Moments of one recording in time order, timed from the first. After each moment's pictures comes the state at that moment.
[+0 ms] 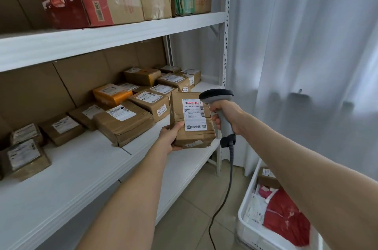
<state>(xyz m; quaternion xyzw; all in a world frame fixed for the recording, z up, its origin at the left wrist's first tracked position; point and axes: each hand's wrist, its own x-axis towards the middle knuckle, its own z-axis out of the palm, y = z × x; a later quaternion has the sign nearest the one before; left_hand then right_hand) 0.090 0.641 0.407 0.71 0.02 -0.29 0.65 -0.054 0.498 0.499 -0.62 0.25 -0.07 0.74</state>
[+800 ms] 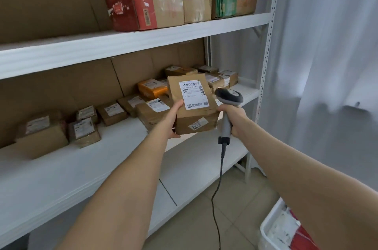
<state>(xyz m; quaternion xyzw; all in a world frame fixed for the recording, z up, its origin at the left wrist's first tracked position) 0.076 0.709 0.479 0.69 0.07 -0.24 0.68 -0.015 0.534 0.486 -0.58 0.27 -0.09 0.76</state>
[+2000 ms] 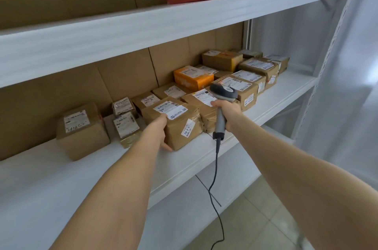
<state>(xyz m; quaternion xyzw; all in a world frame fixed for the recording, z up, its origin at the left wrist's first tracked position) 0.217 0.914 0.455 0.71 0.29 -0.26 0.59 0.166 0.723 0.453 -0.58 0.33 -0.06 0.74</state>
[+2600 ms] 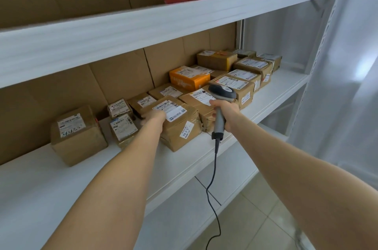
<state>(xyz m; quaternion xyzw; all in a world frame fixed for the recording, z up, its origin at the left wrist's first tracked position) 0.248 0.916 0.454 0.88 0.17 -0.11 0.43 0.163 0.731 0.449 -0.57 0.32 -0.08 0.75</state>
